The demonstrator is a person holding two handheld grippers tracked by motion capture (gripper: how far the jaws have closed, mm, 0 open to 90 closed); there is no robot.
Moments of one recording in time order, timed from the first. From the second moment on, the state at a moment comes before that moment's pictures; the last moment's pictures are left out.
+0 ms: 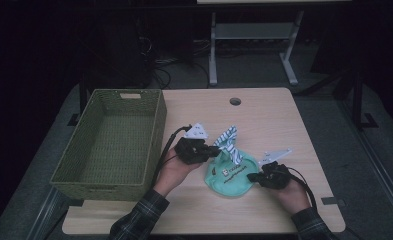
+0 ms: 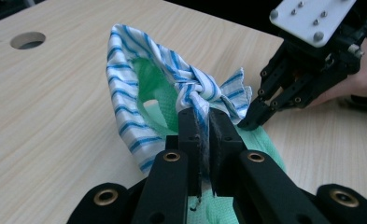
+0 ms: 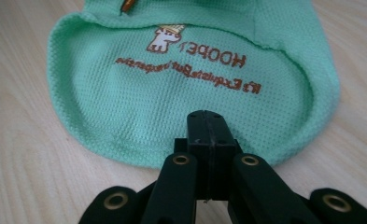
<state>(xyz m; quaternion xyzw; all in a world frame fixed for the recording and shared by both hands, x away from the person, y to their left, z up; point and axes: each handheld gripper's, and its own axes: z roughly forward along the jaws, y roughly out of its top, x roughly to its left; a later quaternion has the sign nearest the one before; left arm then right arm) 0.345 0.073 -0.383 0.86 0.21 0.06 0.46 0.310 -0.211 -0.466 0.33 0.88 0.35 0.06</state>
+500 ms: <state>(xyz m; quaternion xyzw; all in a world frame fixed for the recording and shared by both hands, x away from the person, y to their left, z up) 0.336 0.054 -0.397 0.88 0.19 0.04 0.44 0.312 -0.230 -0.457 0.35 0.86 0.35 0.08</state>
